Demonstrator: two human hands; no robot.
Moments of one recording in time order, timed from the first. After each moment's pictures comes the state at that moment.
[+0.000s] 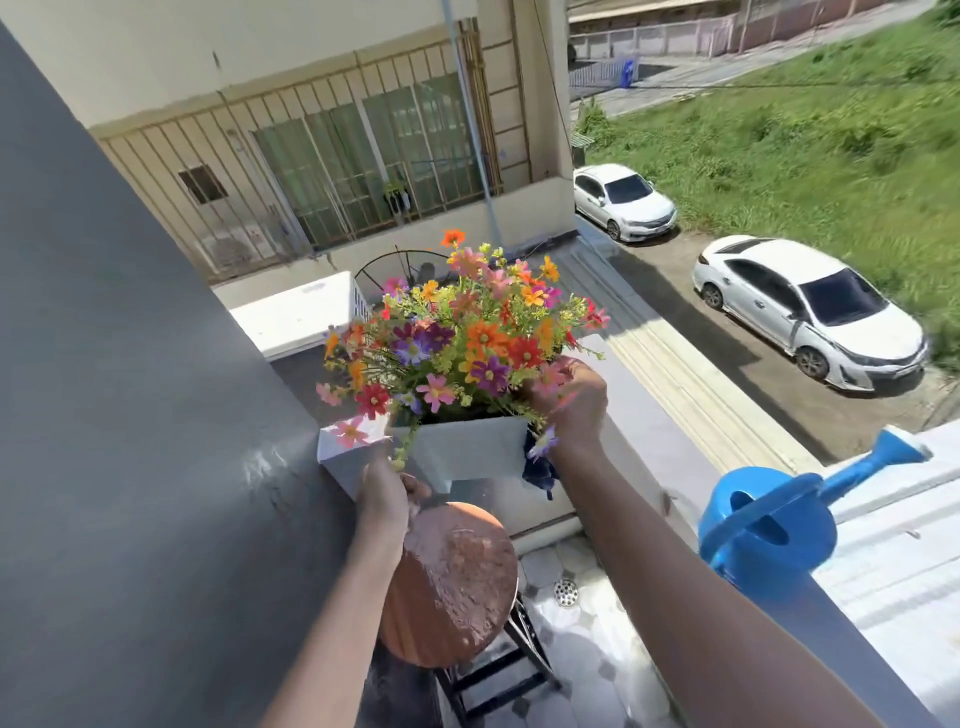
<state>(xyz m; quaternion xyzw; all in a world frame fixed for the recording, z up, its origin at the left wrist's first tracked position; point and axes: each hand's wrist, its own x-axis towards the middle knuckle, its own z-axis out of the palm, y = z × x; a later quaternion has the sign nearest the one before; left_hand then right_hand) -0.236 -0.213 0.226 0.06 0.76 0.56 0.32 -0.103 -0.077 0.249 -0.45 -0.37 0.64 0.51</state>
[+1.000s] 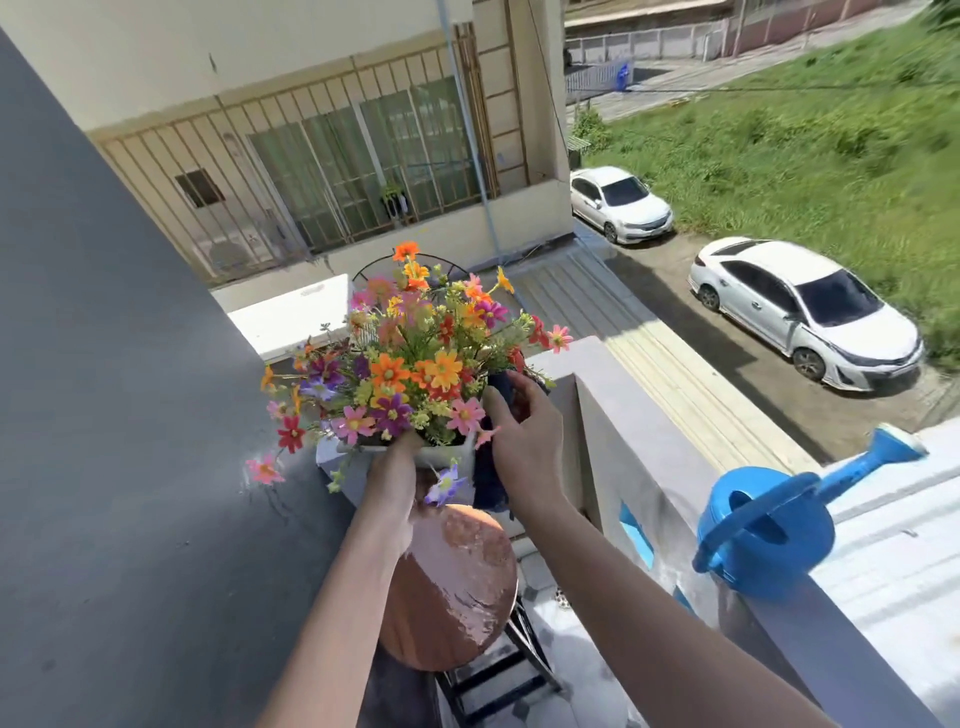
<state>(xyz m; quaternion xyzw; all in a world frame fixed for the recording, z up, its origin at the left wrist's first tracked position) -0.213 -0.213 0.260 0.10 0.73 0.56 0.38 -0.119 -0.130 0.239 -0.42 -0.53 0.56 0.49</state>
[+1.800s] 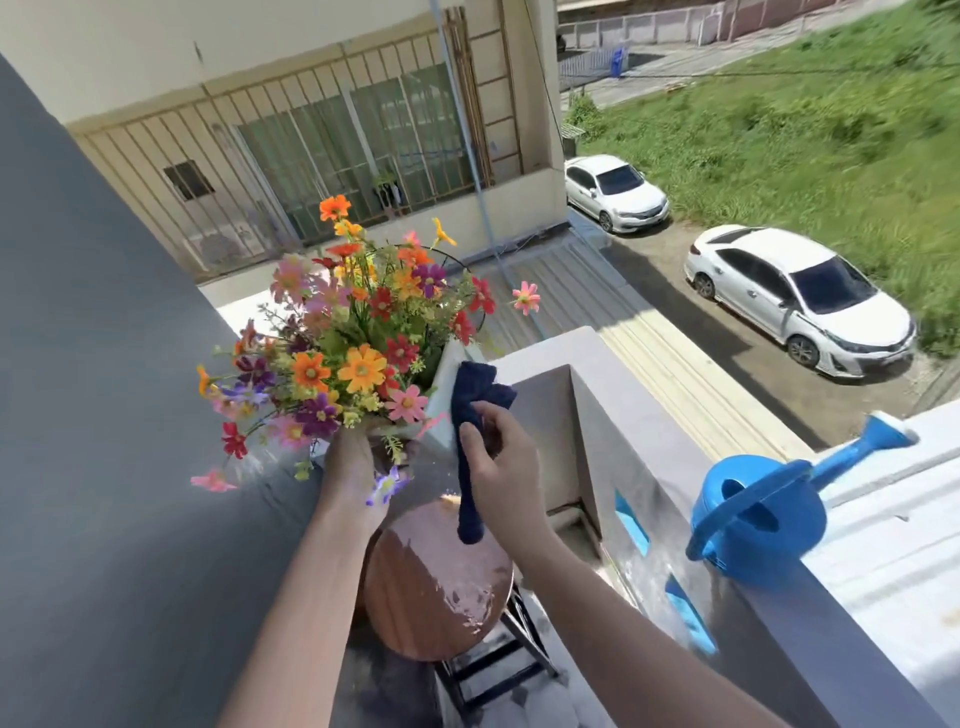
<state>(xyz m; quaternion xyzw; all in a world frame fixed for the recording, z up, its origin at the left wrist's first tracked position) -0.239 -0.211 0.272 0.12 0.61 0.67 0.40 -0.115 -0.158 0.210 -0.38 -0.62 0.51 0.45</state>
